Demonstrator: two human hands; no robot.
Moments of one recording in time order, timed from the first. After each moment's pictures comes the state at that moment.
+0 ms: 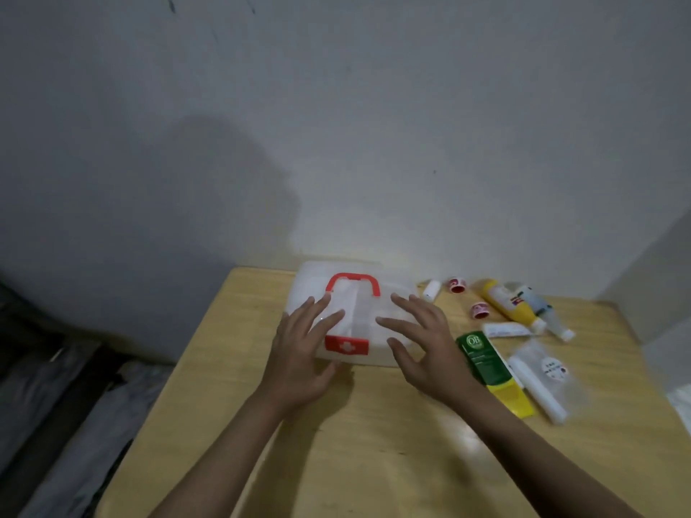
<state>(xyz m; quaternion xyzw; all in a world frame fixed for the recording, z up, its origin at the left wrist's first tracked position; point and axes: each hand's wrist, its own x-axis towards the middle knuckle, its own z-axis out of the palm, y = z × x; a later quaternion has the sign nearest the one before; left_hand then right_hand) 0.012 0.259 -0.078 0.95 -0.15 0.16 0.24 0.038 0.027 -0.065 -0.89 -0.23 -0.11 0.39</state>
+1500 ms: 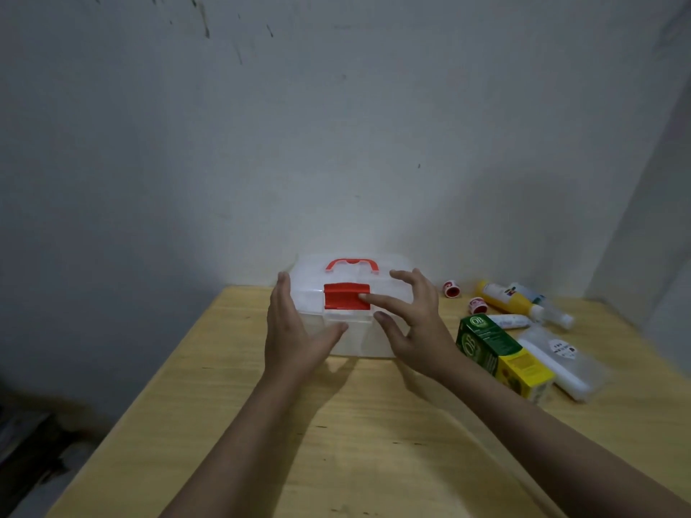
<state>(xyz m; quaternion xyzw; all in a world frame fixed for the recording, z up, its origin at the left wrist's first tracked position) 0.022 0.250 -0.119 0.87 0.03 0.28 0.41 0.035 0.058 -0.101 -0.88 -0.23 -0.23 0.35</state>
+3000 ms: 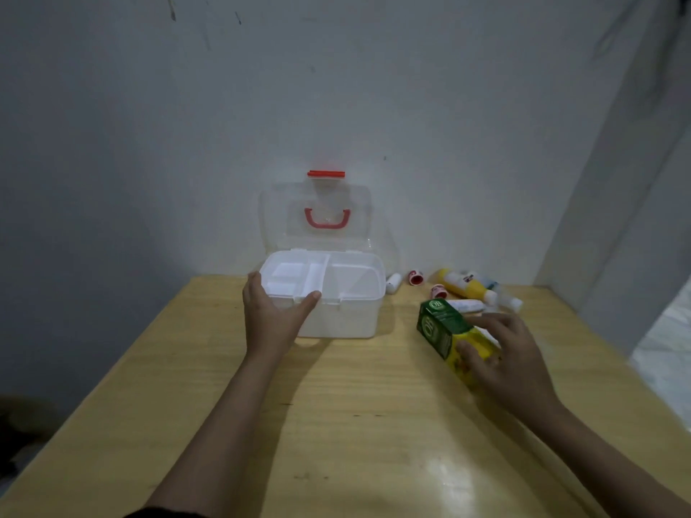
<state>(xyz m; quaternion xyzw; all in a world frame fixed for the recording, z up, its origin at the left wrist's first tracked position) 0.030 0.232 -0.112 0.82 0.11 0.25 0.51 -0.047 -0.077 -0.115 -0.92 -0.04 -0.28 0.29</state>
